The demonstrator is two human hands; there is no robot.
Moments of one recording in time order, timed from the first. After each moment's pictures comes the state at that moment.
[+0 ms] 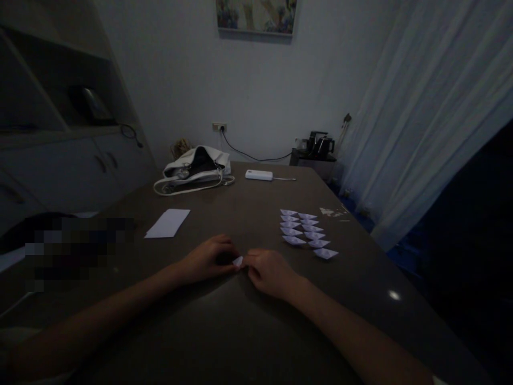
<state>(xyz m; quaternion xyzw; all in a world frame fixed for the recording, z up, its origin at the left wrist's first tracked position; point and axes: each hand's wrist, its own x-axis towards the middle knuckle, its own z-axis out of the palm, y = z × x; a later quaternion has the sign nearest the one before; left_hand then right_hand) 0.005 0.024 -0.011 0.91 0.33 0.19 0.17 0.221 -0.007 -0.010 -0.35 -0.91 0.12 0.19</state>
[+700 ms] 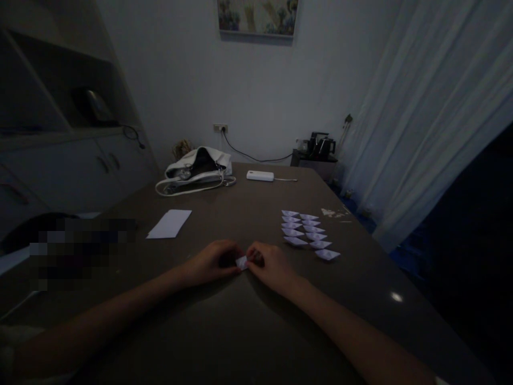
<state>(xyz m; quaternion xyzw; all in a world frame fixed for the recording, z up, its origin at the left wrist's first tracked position) 0.010 0.020 -0.015 0.88 0.33 0.23 0.24 0.214 -0.002 -0.012 -0.46 -0.81 0.23 0.29</state>
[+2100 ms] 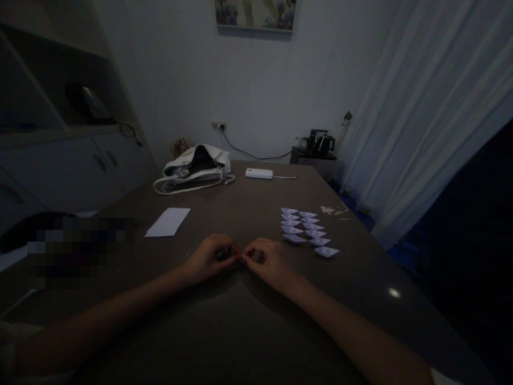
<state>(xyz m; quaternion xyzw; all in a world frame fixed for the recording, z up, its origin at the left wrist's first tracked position) 0.015 0.015 -0.011 0.87 0.34 0.29 0.20 0.214 -0.005 -0.008 -0.43 -0.82 0.18 0.34</state>
